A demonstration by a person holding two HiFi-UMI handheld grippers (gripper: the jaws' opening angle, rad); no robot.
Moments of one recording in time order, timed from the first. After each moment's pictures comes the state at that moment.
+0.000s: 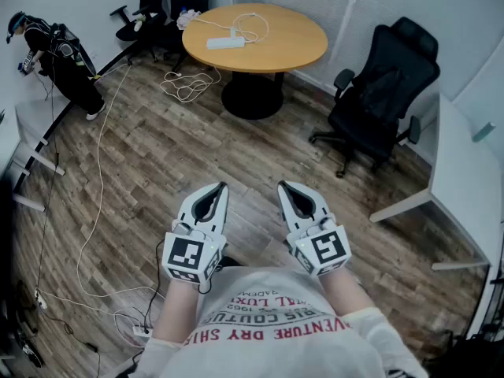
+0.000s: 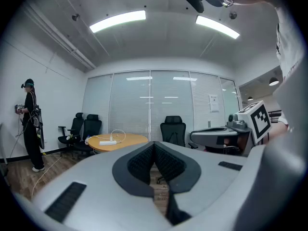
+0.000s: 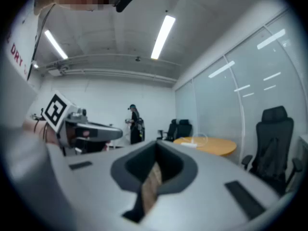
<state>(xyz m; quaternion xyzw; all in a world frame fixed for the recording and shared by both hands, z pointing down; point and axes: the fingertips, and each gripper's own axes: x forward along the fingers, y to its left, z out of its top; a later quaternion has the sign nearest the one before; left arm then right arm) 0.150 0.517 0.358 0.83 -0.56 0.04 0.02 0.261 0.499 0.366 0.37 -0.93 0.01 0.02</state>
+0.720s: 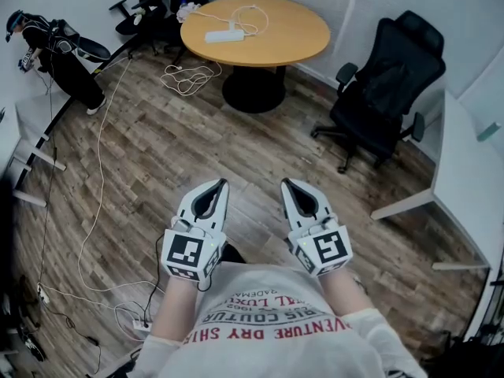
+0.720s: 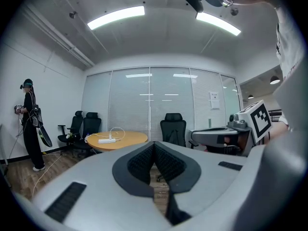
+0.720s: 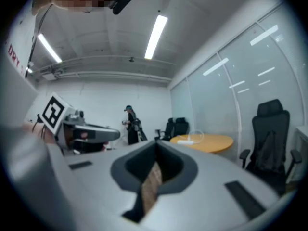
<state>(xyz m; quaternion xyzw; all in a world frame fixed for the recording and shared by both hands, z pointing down) 0.167 0.497 0.364 0.83 -0.56 0.05 0.03 0.284 0.477 0.374 0.38 -0.92 0.04 0.01</state>
